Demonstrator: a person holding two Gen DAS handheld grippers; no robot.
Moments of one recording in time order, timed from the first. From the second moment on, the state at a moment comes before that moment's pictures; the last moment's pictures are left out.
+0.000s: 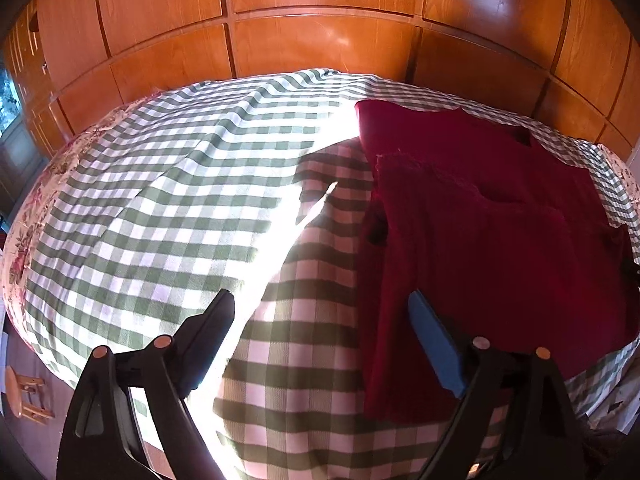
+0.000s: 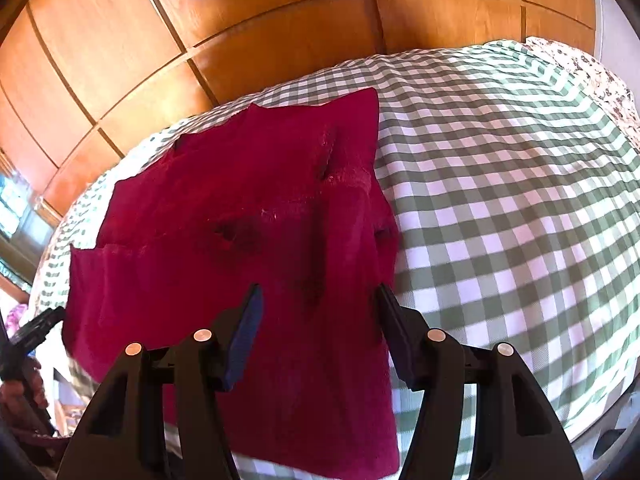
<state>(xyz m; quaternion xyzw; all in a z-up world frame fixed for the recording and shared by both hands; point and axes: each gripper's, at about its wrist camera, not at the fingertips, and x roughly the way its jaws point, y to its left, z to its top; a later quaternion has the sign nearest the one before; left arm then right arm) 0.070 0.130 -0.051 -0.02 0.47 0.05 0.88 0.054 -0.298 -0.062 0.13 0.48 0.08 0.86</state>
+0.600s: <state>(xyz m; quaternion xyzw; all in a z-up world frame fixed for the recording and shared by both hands) 0.095 0.125 -0.051 -0.01 0.46 0.03 0.89 0.064 -0.284 -0.082 0.12 0.49 0.07 0.86</state>
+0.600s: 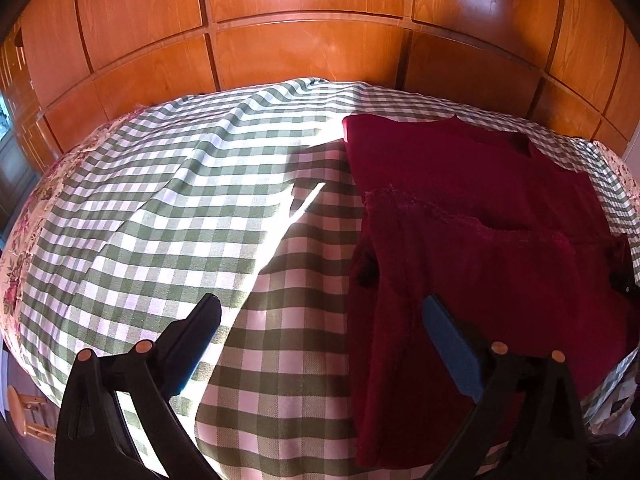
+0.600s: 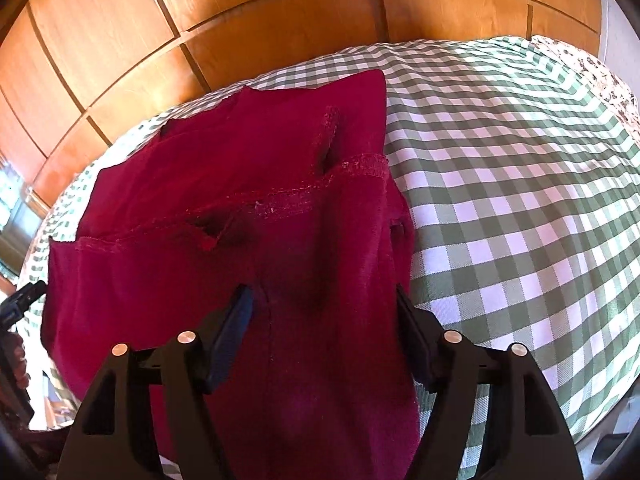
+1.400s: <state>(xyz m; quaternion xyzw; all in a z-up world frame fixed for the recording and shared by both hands) 0.092 0.149 -0.038 -0.09 0.44 -0.05 0.89 0.070 -0.301 -0.057 0.11 0.46 0.06 0.88</state>
